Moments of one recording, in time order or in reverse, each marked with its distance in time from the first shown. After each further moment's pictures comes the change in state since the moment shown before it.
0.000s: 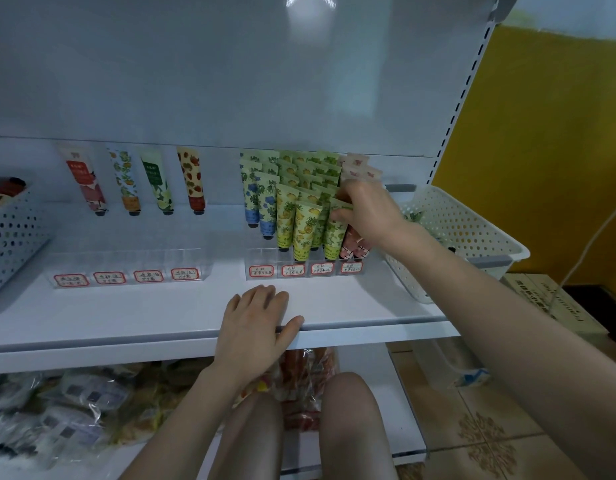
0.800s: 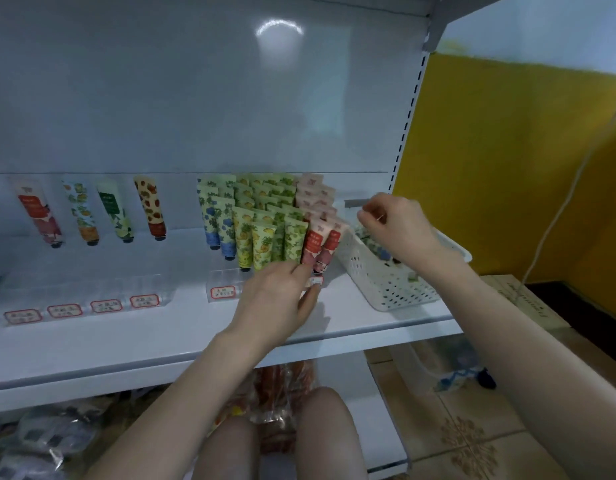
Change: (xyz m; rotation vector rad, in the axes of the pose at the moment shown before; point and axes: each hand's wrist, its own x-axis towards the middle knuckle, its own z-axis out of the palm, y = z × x) left_hand 0.063 0.067 -0.061 -0.194 0.120 0.271; right_hand -0.054 0.062 -0.049 0.106 0.243 0.130
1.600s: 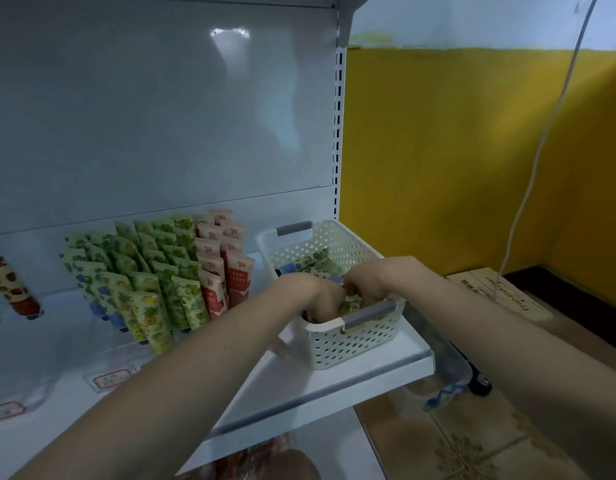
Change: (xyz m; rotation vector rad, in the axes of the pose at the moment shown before) left_hand 0.194 0.081 0.112 0.103 -1.212 0.105; right_hand 0.045 0.129 0.016 -0.526 -1.043 0.065
